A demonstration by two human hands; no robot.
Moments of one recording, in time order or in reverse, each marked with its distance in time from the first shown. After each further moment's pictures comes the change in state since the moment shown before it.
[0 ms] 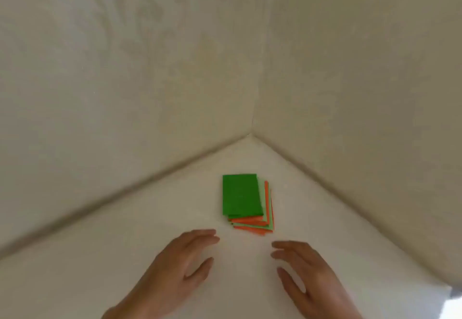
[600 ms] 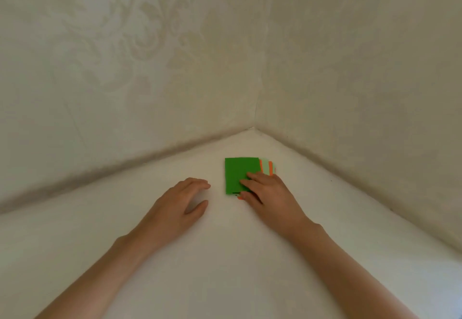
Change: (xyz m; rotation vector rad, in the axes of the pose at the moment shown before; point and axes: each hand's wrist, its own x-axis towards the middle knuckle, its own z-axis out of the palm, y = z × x) left_hand 0.027 -0.037 0.011 0.151 0.053 -0.009; right_hand 0.086 0.027 0.068 -0.272 -0.120 -0.033
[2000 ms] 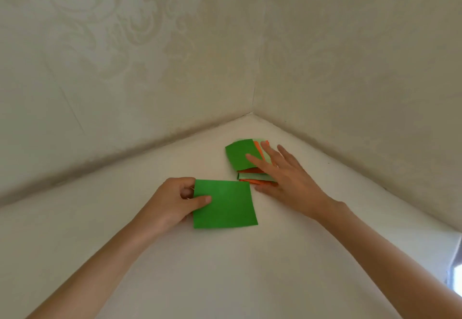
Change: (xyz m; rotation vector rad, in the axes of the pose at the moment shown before) left_hand -0.013 0.043 -0.032 -0.588 -0.154 -0.519; right_hand -0.023 0.006 -0.042 -0.069 -0.167 0.027
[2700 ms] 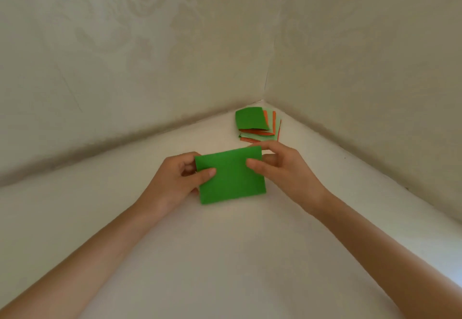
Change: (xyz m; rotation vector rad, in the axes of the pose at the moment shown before) left_hand 0.017 -0.004 0.000 -0.231 0.069 0.172; right_hand 0.015 -0.038 -0.002 1.152 0.121 0.108
